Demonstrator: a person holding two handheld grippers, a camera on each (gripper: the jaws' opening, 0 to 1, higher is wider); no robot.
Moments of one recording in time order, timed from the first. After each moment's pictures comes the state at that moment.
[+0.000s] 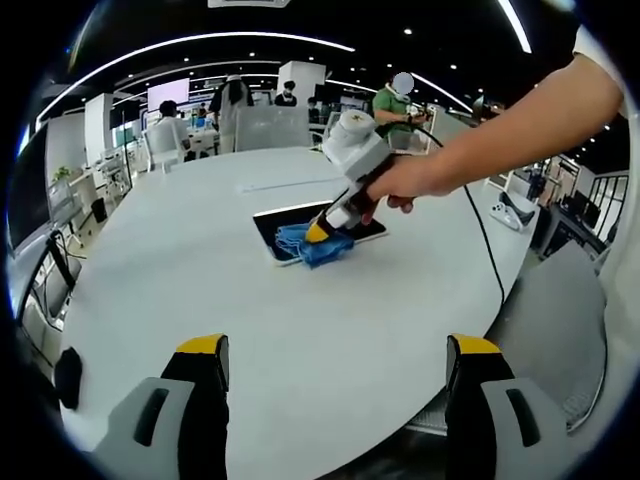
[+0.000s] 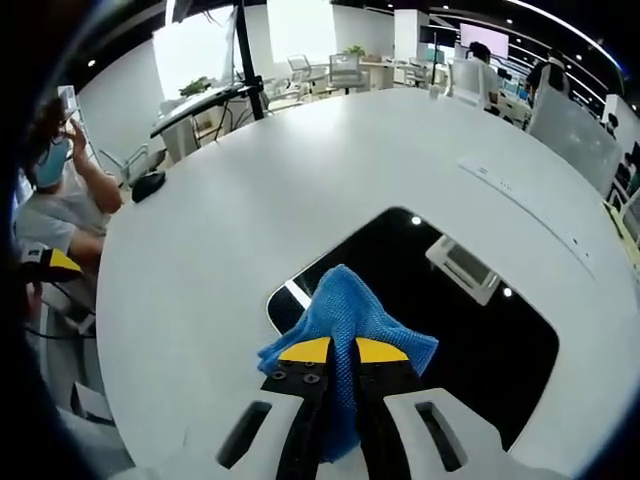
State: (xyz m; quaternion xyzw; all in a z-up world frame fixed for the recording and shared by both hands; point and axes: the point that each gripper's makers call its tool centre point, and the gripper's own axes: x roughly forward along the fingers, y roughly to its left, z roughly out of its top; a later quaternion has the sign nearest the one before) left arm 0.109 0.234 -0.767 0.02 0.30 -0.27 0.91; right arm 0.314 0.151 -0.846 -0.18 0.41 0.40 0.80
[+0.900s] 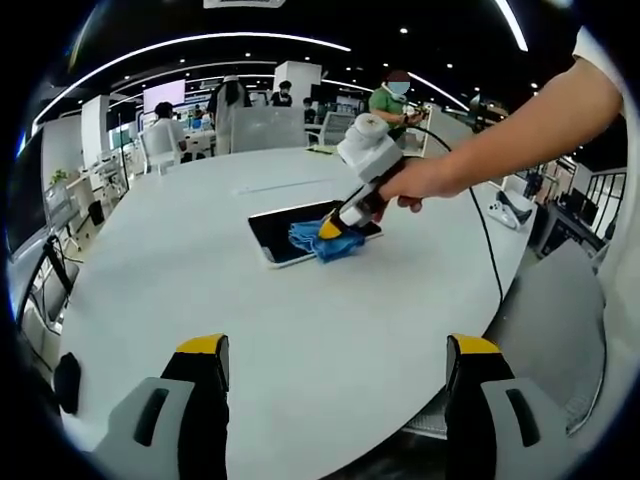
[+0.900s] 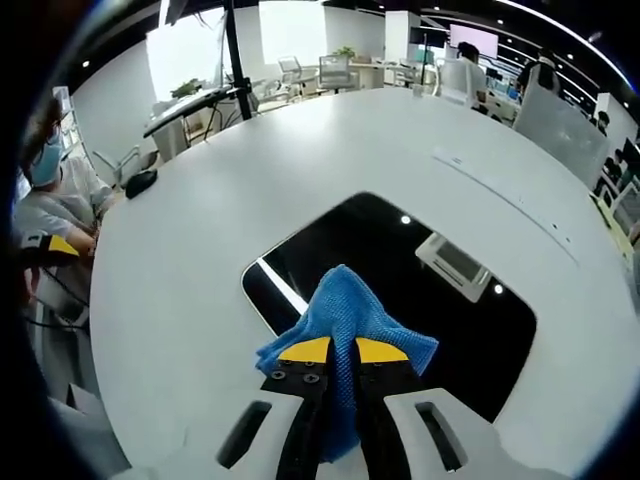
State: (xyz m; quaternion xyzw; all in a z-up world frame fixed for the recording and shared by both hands) left arm 0.110 0.228 -0.766 0.03 0.30 -0.27 0.91; right arm 0.316 0.121 -0.850 -0.18 0.40 0.38 0.81
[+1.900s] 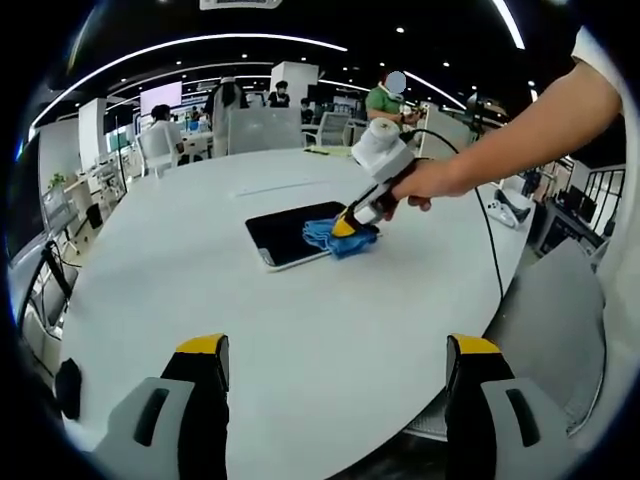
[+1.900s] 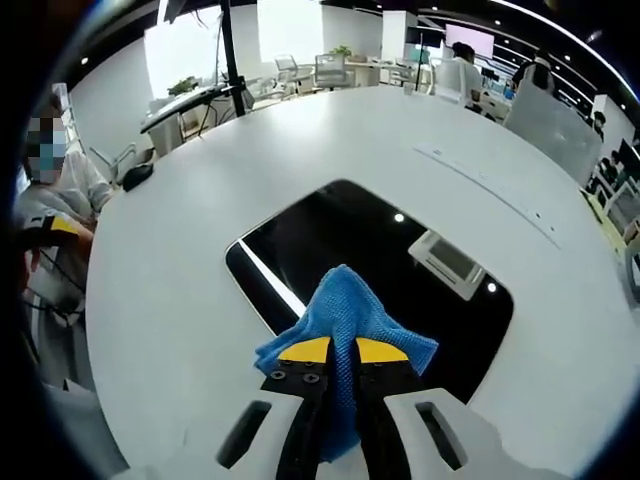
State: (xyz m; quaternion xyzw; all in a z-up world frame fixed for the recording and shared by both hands) left arm 0.112 0.224 -0.764 0.03 0.30 -0.28 0.91; right arm 0.309 0.090 -0.840 -0.19 0.40 0.37 0.82
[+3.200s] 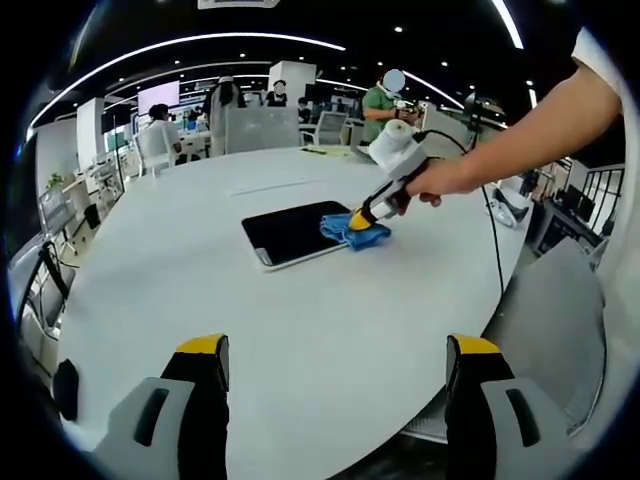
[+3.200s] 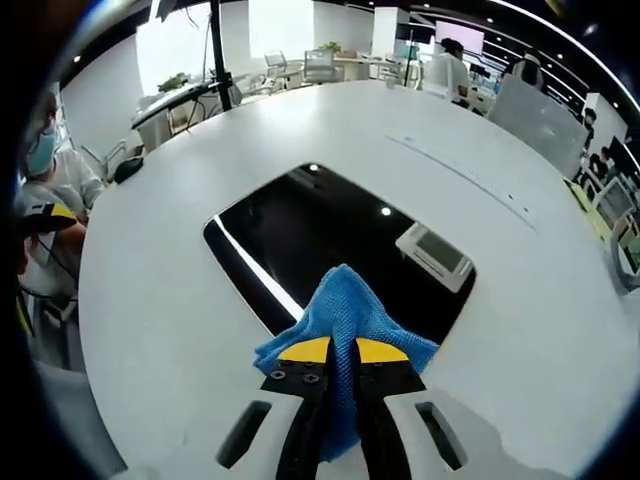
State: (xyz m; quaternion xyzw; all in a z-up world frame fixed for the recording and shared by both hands) left arm 0.112 0.220 -0.766 0.03 0.30 -0.28 0.91; right arm 0.309 0.046 -0.839 -0.20 0.41 0.34 0.82
